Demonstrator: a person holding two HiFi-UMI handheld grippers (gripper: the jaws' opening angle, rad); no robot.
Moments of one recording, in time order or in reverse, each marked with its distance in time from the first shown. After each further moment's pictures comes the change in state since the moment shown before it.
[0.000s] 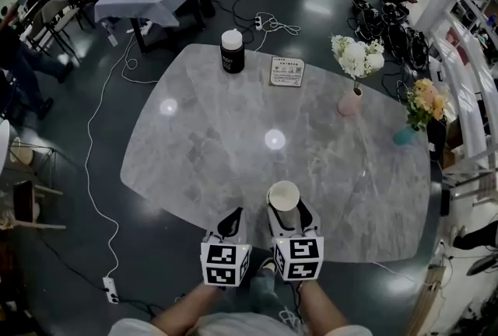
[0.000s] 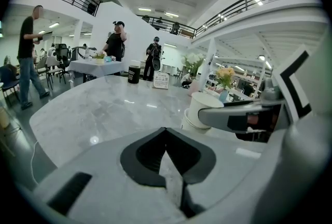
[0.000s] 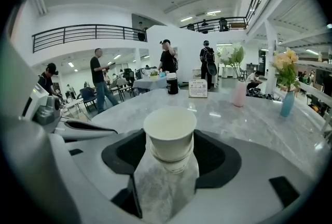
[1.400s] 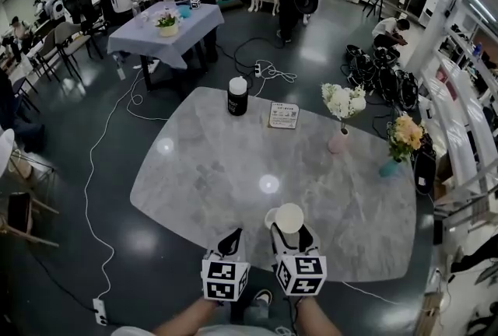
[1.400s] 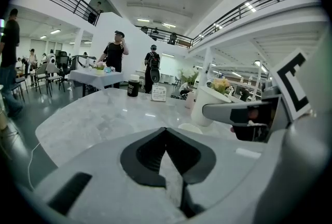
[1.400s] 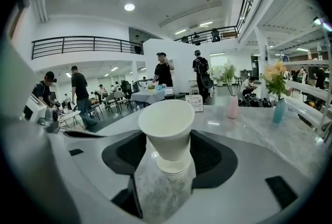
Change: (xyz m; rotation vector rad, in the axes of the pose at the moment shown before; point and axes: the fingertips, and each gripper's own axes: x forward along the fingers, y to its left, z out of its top) left arm -0.040 -0.010 0.030 0.019 -0.113 -0.013; right arm -0.045 0.002 0.039 0.049 -0.138 -0.031
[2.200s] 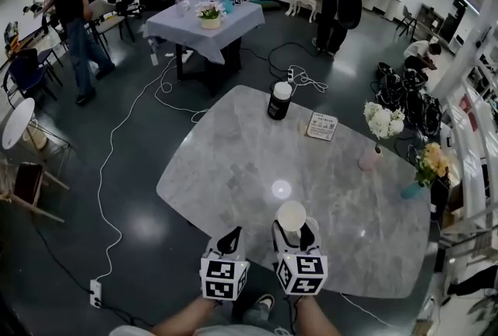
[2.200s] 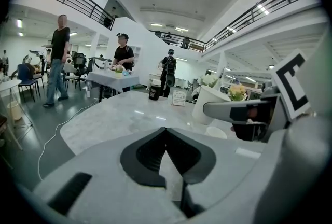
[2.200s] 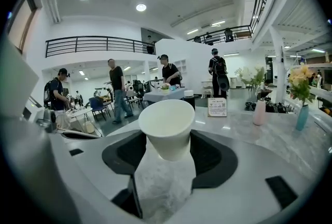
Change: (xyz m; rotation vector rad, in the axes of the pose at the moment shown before) left arm -0.039 0.085 0.005 -0.074 -0.038 0.131; right arm 0.043 0.085 0.018 -0.063 -0.006 0.122
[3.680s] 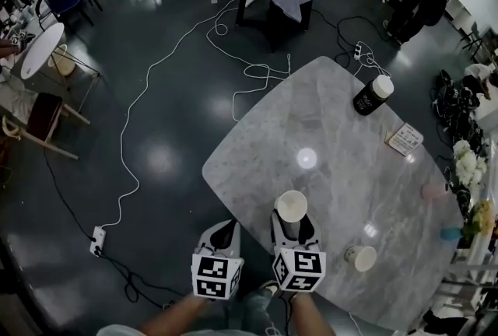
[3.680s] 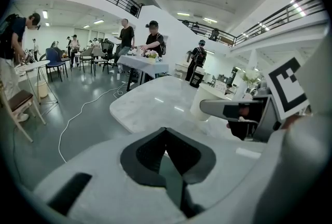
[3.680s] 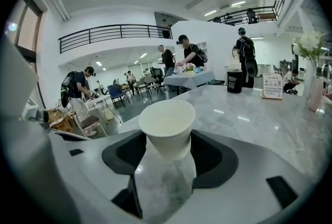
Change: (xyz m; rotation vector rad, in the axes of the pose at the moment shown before) left arm -0.008 0.189 -0.069 -0.179 0.111 0.220; right arm 0.155 0.147 -0.066 -0.054 0.154 0.215
